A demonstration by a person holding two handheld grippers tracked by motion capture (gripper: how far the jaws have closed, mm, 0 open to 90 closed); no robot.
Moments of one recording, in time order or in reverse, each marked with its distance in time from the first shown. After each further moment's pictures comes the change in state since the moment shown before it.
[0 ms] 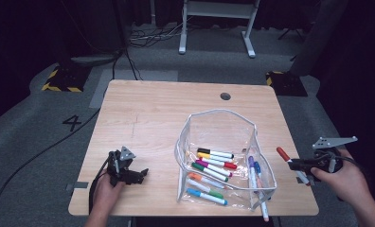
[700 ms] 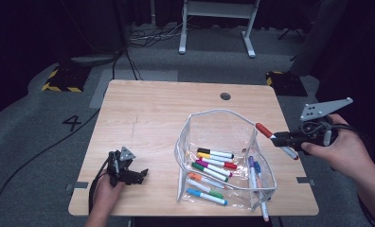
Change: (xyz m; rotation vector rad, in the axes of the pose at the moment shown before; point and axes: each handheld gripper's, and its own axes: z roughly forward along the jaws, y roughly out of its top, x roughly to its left) left arm 0.000 -0.001 0.000 -0.001 -0.001 0.002; right arm 0.069 0.115 -0.040 -0.058 0.127 -0.285
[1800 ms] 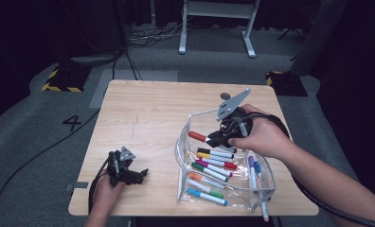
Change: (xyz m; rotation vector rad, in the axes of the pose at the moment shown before) left arm 0.000 0.000 0.000 0.000 0.000 0.000; right arm 0.059 0.099 0.120 0.133 0.199 -0.265
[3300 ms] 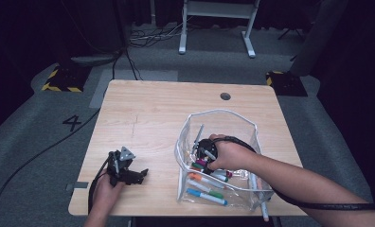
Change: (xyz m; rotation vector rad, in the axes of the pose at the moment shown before) left arm 0.000 0.000 0.000 -0.002 0.000 -0.001; right arm -0.009 -0.040 0.139 0.490 0.119 0.010
